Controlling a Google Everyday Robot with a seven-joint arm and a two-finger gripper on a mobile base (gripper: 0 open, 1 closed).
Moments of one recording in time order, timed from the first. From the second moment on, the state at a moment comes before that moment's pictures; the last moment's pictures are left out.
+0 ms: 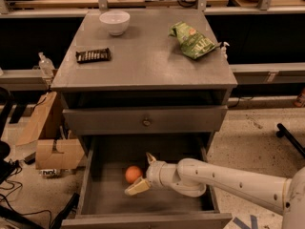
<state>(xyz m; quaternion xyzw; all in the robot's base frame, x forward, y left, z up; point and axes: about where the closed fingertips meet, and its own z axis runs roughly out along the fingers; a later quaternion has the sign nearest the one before) 0.550 0.055 0.428 -0.45 0.74 0.27 0.41</state>
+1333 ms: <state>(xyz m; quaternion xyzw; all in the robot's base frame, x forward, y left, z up) 0.543 0.102 0.371 -0.48 0.74 0.28 0.37</state>
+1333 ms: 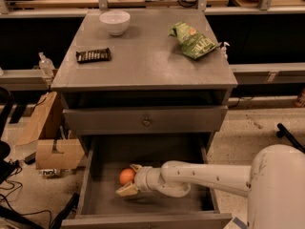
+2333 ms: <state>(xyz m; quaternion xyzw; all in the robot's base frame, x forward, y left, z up) 0.538 0.114 0.378 -0.47 0.73 0.31 0.38</state>
